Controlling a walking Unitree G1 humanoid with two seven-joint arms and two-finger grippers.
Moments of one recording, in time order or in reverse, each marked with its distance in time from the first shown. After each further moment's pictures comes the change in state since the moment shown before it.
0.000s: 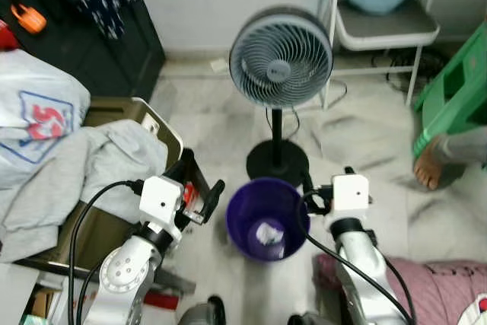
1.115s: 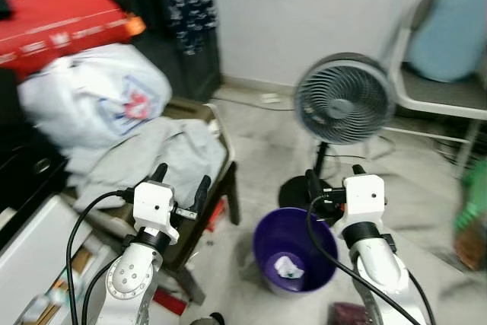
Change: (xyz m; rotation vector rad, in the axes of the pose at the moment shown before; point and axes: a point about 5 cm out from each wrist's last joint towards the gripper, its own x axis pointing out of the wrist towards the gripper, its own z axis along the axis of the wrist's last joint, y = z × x) left arm -0.004 0.005 -0.014 -0.012 -0.012 0.184; right arm -0.022 -0.009 0.025 -0.034 -0.002 0.047
